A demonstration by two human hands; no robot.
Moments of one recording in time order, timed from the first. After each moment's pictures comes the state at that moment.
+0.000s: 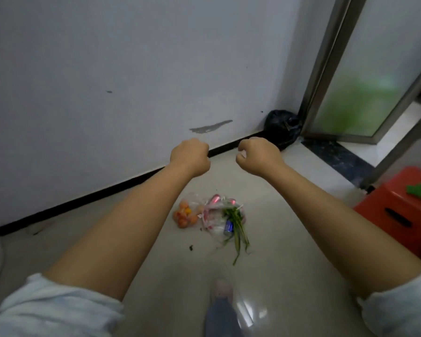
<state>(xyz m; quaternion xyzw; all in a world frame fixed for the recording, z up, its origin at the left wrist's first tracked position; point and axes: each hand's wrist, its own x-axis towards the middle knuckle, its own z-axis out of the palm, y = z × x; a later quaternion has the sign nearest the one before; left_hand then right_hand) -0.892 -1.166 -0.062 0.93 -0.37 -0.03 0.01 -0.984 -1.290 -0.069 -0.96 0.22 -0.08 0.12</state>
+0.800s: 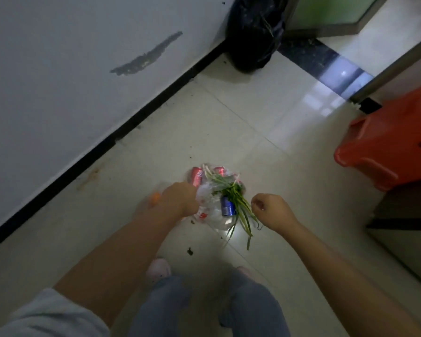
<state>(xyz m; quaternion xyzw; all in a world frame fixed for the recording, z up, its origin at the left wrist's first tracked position) -0.541 -1.316 -0.433 0.76 -0.51 -0.37 -0.14 -0.731 -1.398 -0.424 -0.78 0.51 0.17 0.33</state>
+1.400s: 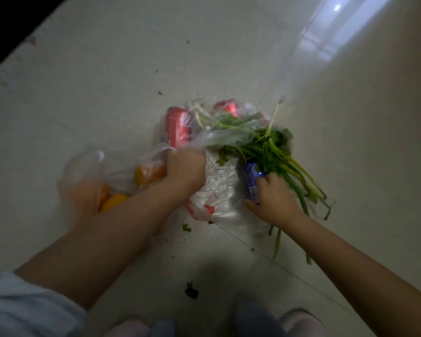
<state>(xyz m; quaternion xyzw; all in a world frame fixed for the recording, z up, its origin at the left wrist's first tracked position) -0.532 -1.384 -0.927 0.74 -0.61 -0.21 -0.17 -0.709 -1.400 -0.915 -0.78 0.54 0.25 0.22</state>
